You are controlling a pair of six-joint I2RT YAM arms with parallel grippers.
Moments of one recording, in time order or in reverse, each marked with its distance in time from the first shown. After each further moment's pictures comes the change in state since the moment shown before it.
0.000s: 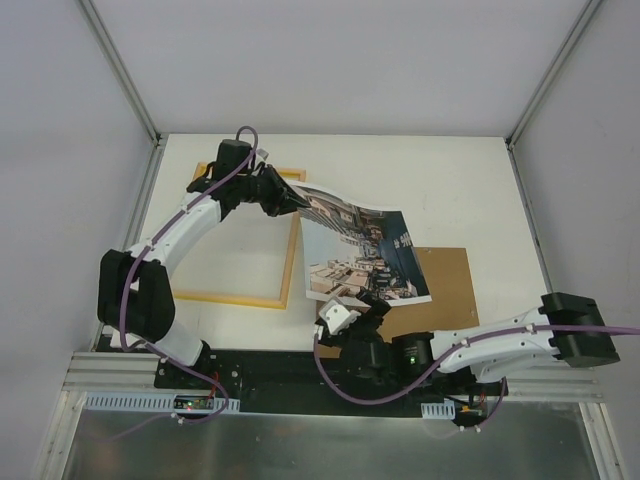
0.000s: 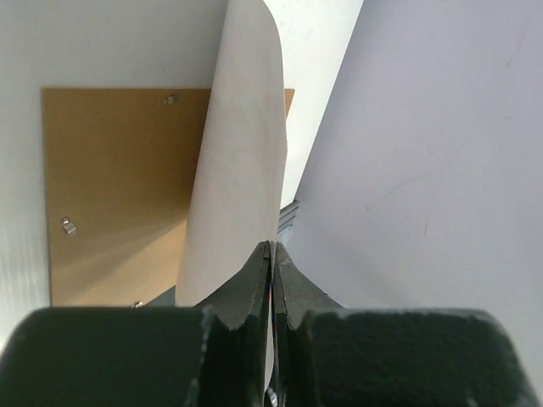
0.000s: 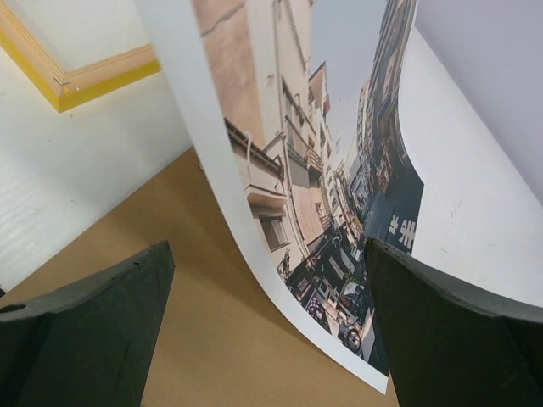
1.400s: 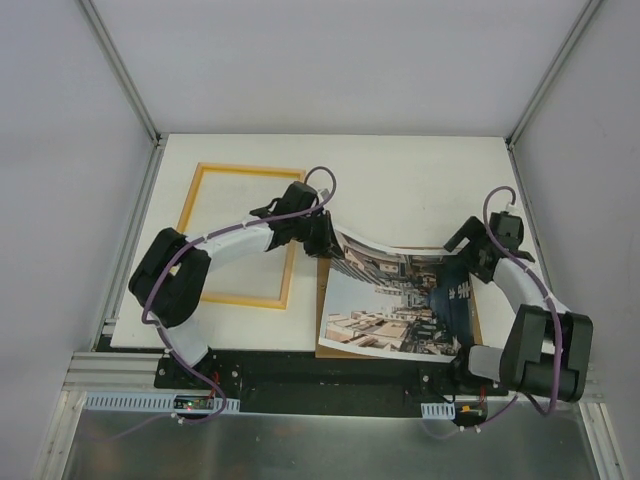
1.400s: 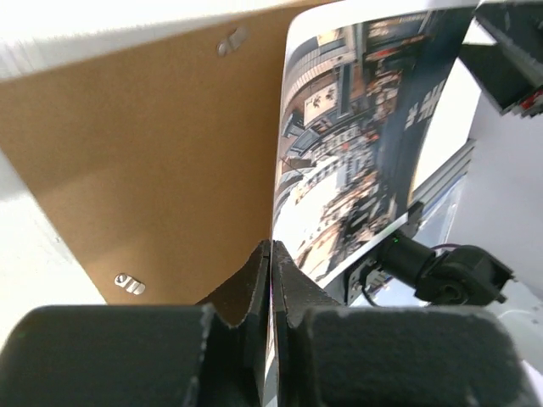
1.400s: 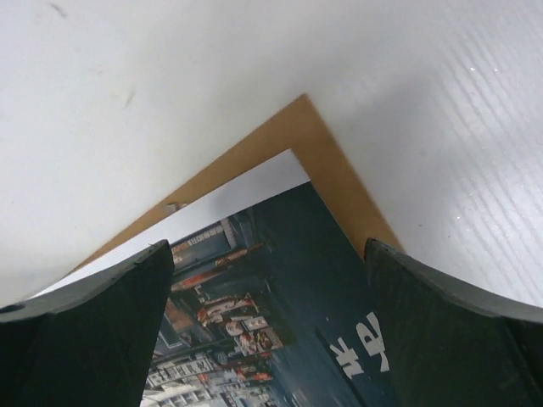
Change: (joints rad) left arm -0.345 0.172 -0.156 0.208 -0.211 0.294; right arm -1.845 0.114 0.033 -0.199 -1.136 0.530
